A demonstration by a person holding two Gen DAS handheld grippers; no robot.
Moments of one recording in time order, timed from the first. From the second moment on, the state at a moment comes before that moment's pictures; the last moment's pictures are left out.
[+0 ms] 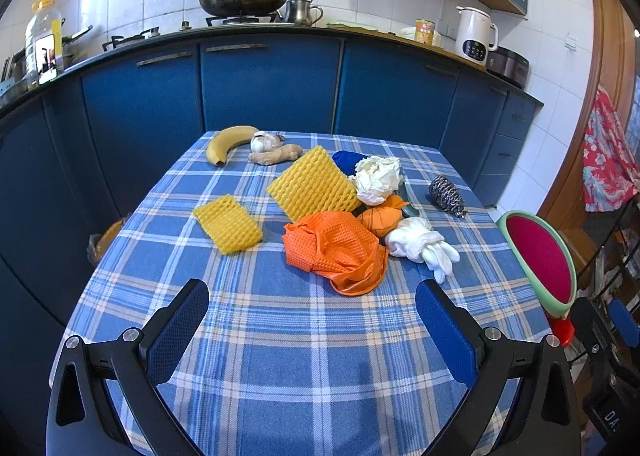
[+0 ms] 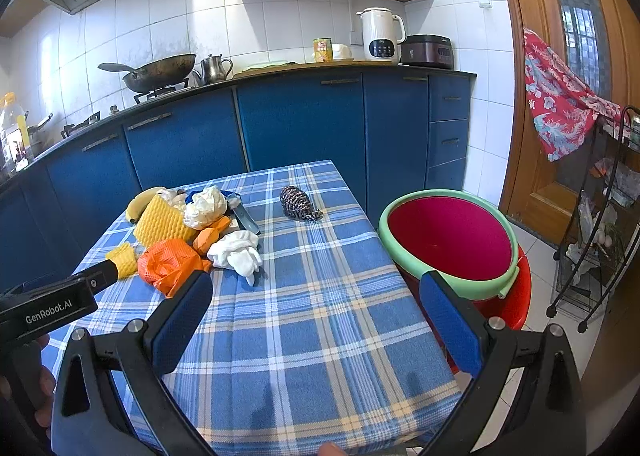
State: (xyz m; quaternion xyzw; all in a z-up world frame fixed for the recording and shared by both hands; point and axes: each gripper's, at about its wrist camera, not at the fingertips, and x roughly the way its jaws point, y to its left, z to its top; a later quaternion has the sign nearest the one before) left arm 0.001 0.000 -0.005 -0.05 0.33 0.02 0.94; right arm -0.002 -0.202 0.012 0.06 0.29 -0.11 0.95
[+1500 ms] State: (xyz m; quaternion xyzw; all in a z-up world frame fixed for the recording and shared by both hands) left arm 0.003 0.000 -0.011 -0.05 0.33 0.02 0.94; right arm -0.002 -0.202 0.011 0.06 0.29 -0.11 0.95
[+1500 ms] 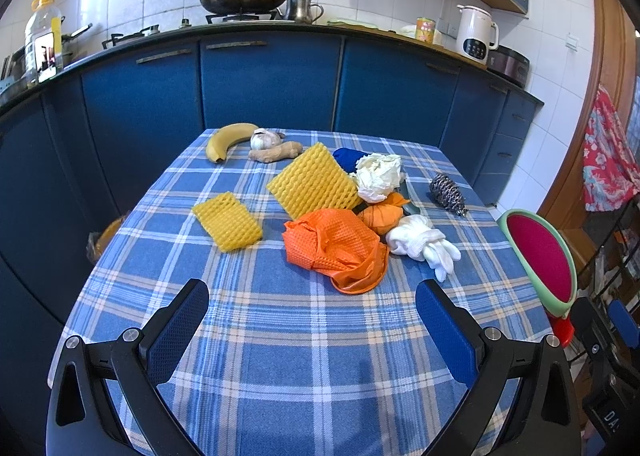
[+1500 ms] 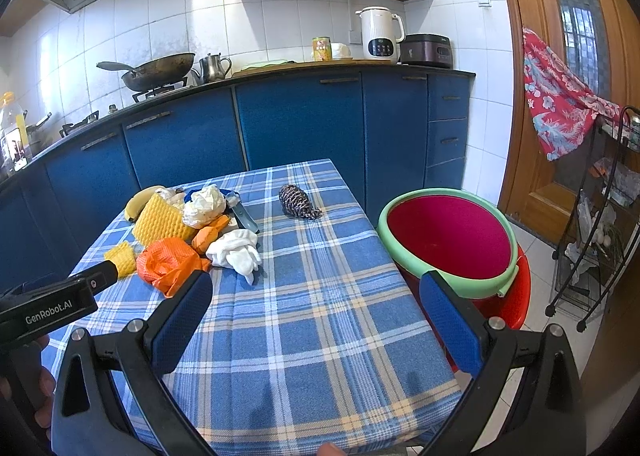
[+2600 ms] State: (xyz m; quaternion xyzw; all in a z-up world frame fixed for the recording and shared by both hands) left arm 0.060 0.052 -0.023 -0.04 0.37 0.08 0.92; right arm 0.073 -0.203 0.000 0.04 0.34 -0.07 0.94
